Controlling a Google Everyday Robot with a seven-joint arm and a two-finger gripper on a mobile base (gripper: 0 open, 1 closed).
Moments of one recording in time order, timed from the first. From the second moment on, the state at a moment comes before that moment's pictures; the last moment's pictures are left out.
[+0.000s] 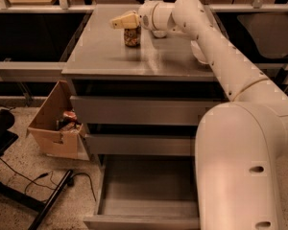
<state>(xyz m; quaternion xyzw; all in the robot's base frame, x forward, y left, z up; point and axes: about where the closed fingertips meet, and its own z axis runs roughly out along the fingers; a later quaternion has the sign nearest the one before) 0.892 0.038 0.948 -0.33 0.68 0.24 0.61</state>
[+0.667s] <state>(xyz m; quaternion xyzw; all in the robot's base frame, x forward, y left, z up) 0.900 0.041 0.911 -0.32 0.71 0.24 0.58</state>
